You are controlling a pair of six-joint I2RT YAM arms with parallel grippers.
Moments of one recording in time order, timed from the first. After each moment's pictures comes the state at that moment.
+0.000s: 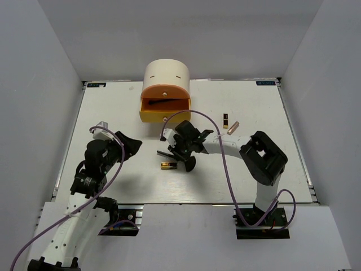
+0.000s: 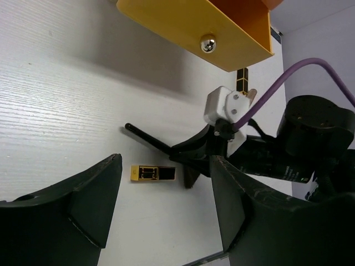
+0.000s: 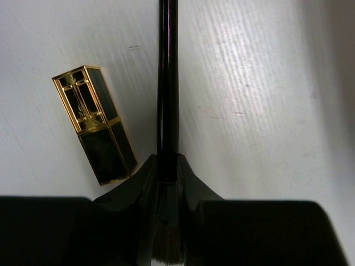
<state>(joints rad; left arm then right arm) -0.24 0.55 0.58 -0.40 0.11 -0.75 0.89 1.87 1.16 -0.25 -0.28 -0.29</state>
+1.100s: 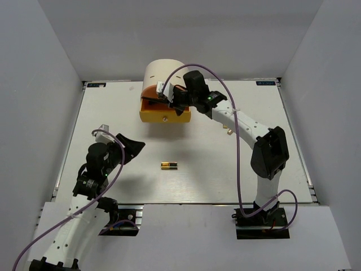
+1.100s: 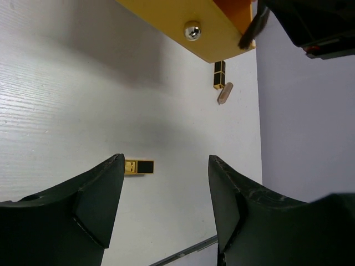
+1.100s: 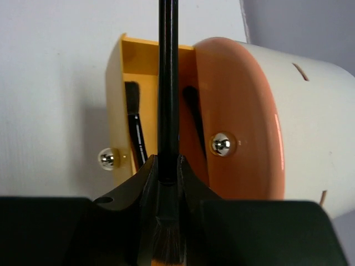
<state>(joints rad) -0.24 0.52 0.49 -0.31 0.18 -0.86 0.71 1.90 1.75 -0.33 -0.46 -0.77</state>
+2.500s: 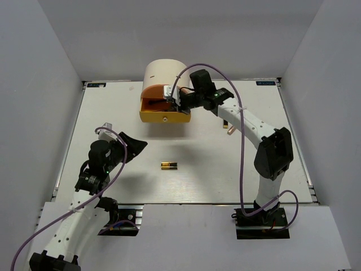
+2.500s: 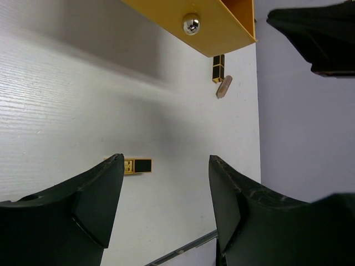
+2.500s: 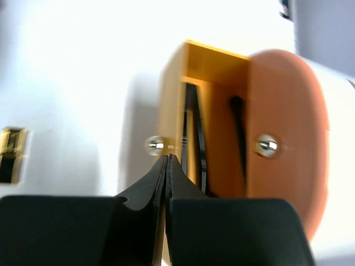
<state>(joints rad) -0.24 0.57 0.49 -0.26 0.22 -0.87 0.66 1.88 1.74 -0.45 -0.68 -0.83</state>
